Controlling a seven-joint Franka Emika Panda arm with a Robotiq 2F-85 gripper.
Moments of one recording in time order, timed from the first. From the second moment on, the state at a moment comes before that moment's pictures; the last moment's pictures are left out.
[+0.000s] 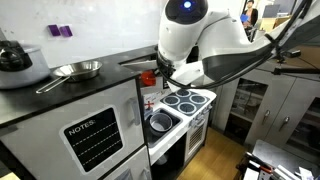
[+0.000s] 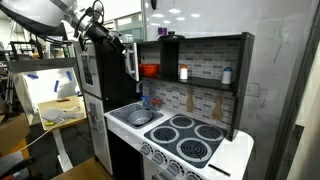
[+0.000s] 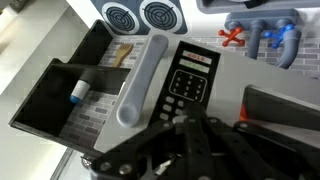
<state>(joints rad) -0.03 -0.25 0.20 -2.42 -1.09 2.48 1.22</state>
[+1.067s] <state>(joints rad) -0.01 -0.16 0.13 -2.37 -1.45 2.48 1.62</state>
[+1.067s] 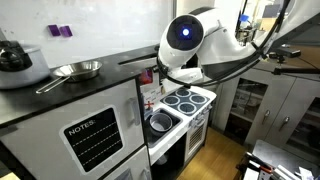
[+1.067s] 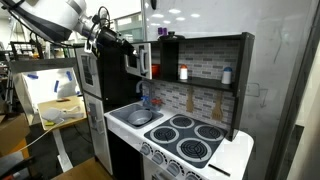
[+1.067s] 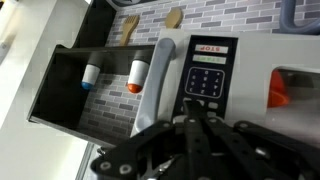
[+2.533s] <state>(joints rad) 0.01 -0.05 0.09 -2.24 -1.54 2.48 1.67</state>
